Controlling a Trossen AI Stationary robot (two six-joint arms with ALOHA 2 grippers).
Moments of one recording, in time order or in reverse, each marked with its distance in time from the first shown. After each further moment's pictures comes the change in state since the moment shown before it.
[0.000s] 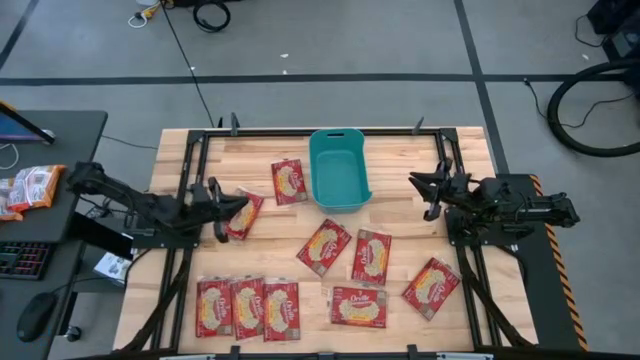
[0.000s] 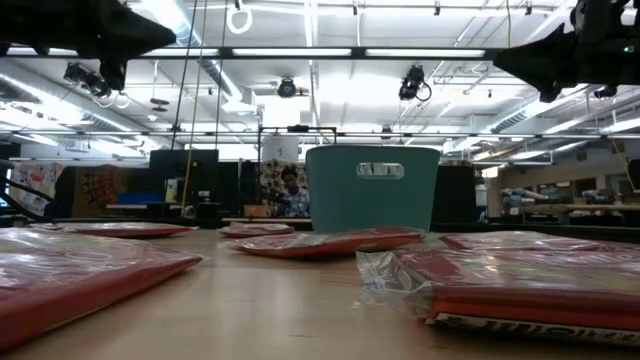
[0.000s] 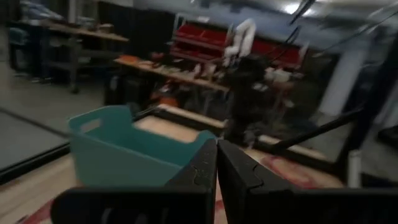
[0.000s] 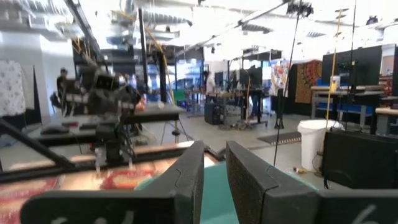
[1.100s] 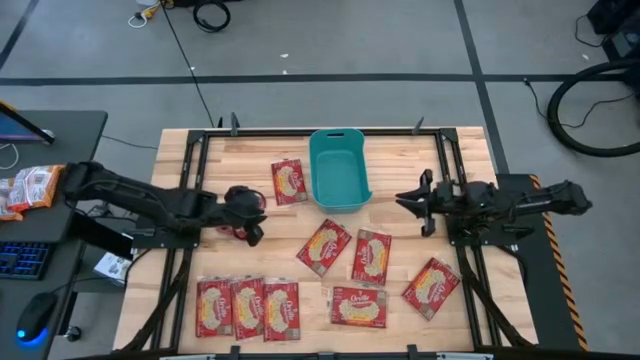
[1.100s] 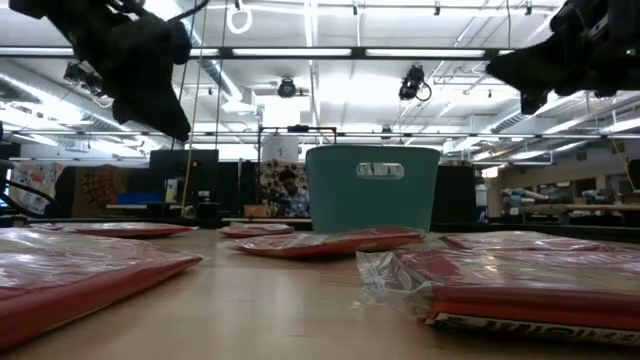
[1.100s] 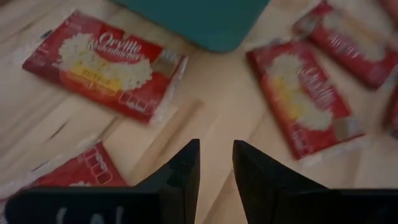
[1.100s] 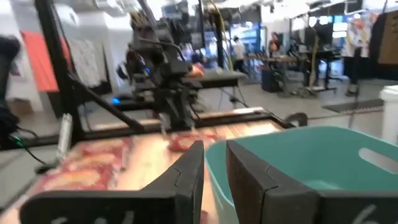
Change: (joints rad) left arm 0.230 0.624 0.433 -0.773 0.336 -0.477; right arm 0.066 0.253 0.000 0.072 -0.172 0.130
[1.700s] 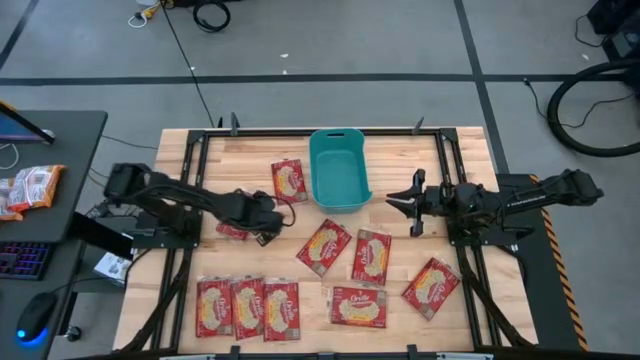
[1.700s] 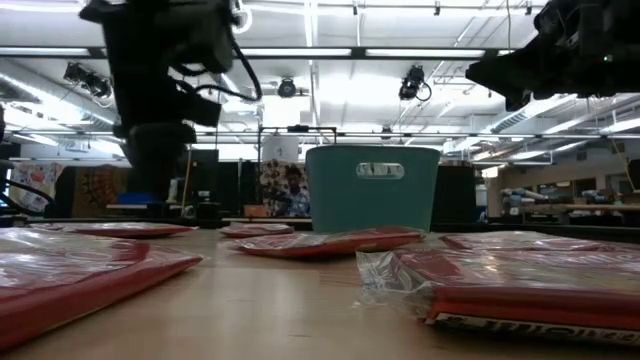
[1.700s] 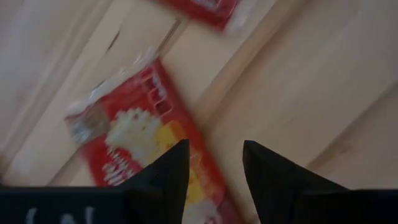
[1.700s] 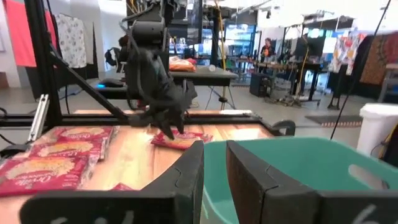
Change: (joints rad) left arm 0.071 0.510 0.273 -0.435 0.031 -0.125; right arm -0.001 0.304 0.000 0.312 0.023 -0.137
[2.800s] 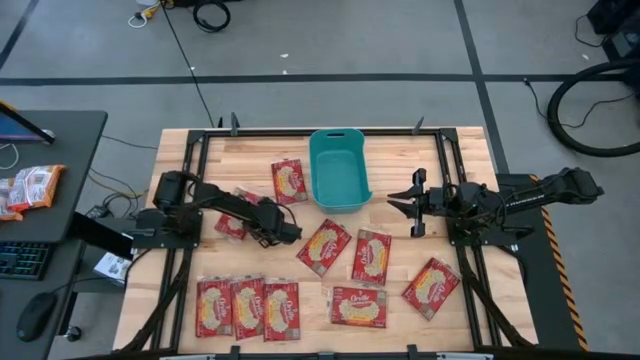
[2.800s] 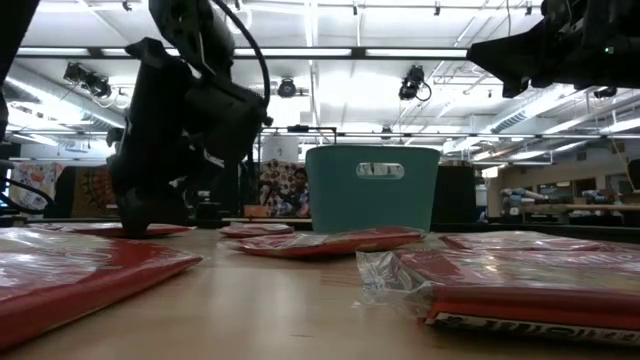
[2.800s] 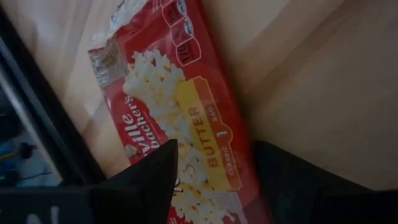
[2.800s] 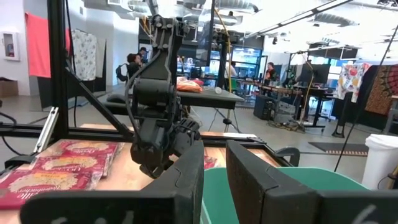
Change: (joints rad) left arm 0.001 0.379 0.152 -0.247 0.011 -0.183; right arm 0.011 0.032 0.000 0.110 -0.037 -0.063
